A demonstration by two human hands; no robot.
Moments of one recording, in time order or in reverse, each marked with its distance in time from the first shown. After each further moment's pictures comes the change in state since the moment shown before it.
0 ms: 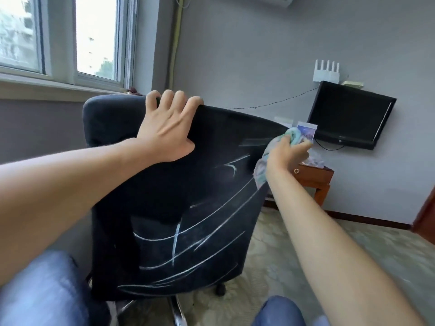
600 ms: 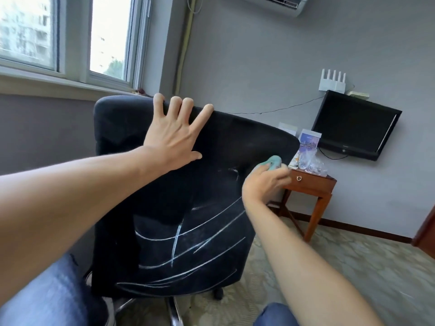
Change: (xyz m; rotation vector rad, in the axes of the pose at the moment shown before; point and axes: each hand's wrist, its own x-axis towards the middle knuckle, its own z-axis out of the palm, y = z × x) left_hand -0.015 0.001 -0.001 0.266 -0.021 -0.012; right_hand -0.066 0.065 0.015 -0.290 0.029 -0.248
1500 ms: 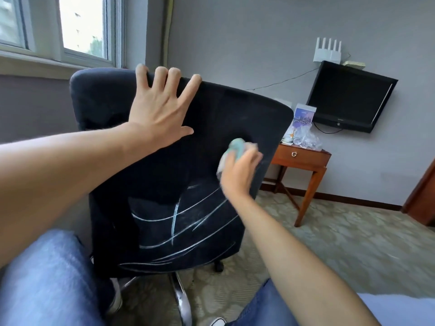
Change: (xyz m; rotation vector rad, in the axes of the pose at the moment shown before) left_hand 0.000 0.006 -0.006 -0.037 0.013 0.000; right_hand -0.044 0.020 -0.020 0.015 -0.362 -0.231
